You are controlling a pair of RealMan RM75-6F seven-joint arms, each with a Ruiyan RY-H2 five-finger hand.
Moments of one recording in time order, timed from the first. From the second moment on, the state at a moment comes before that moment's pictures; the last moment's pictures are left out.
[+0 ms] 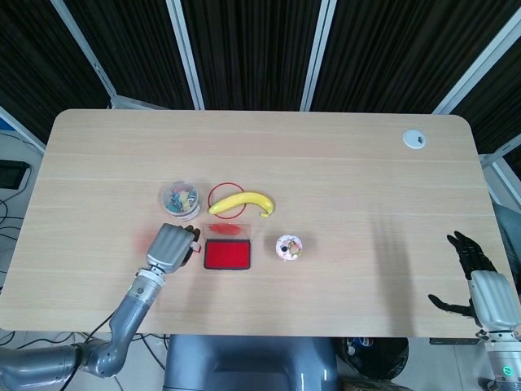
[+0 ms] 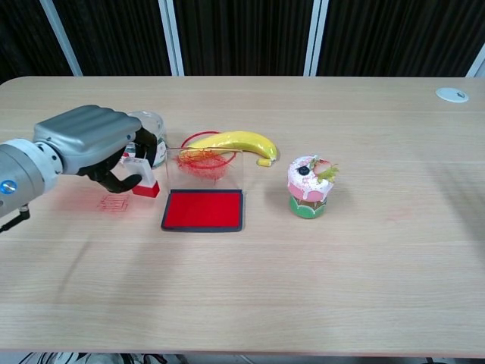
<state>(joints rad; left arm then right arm) -0.65 -1.67 -0.12 -1.55 1.10 1.11 0.77 0.08 -1.09 0.05 -1.62 -1.51 1.45 0.26</state>
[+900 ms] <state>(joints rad) -0.77 -1.86 -0.17 -1.48 0.95 1.12 0.99 0.08 -1.09 0.05 -1.62 -1.51 1.45 0.26</state>
